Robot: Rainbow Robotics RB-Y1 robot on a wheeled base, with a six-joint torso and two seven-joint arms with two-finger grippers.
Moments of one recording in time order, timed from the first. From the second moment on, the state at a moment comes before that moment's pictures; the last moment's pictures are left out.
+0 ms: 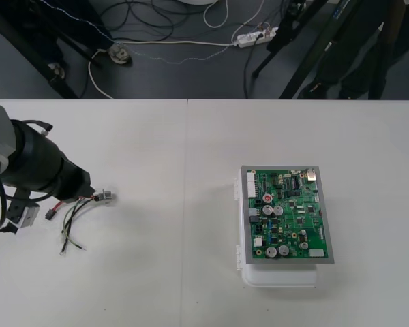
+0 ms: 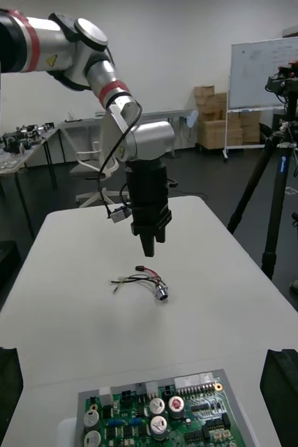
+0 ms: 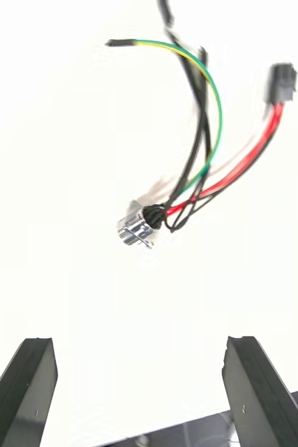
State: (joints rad) right arm 0.10 -0.82 -0.48 -1.90 0.73 -1.57 -0.20; left arm -1.44 1.40 -1.76 -1.98 -1.91 -0.78 -1.01
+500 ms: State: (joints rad) right arm 0.11 -0.80 -0.47 -1.90 0.73 -1.57 -0.14; left arm -1.54 1.22 -1.90 -1.92 -2.06 -0.78 -1.01
